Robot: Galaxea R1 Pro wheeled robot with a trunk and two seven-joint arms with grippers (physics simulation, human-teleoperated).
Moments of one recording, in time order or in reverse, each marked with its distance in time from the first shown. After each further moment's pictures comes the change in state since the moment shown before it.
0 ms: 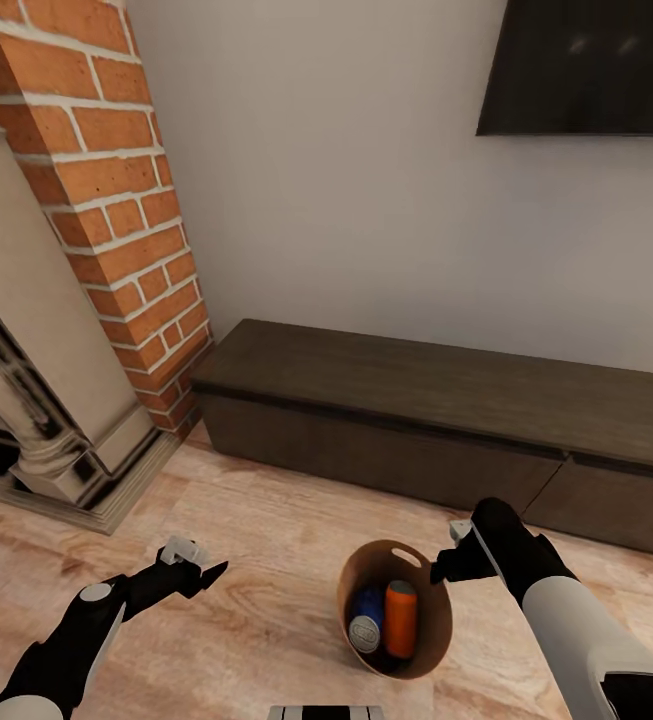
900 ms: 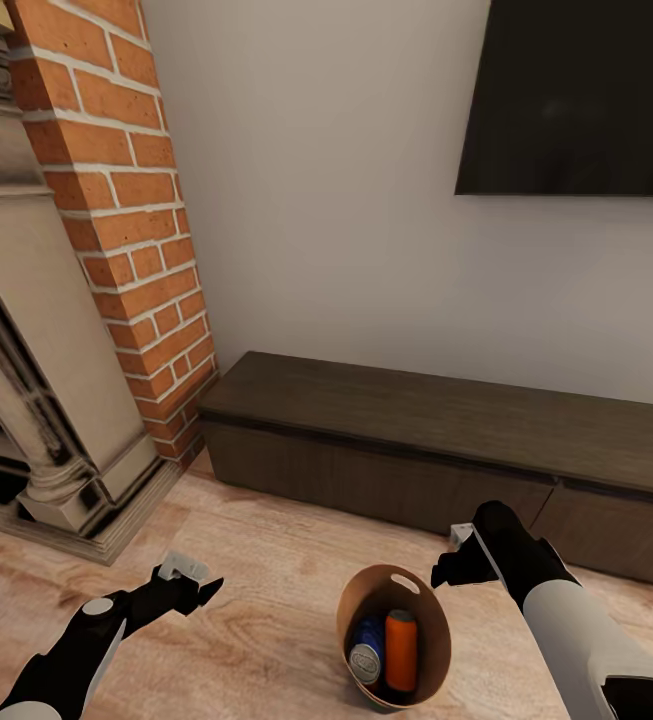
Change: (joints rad) left arm -0.002 0.000 0.000 0.096 -0.012 0.001 0.074; right arm 0.010 0.003 -0.017 0.000 0.001 0.000 -0.008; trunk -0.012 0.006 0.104
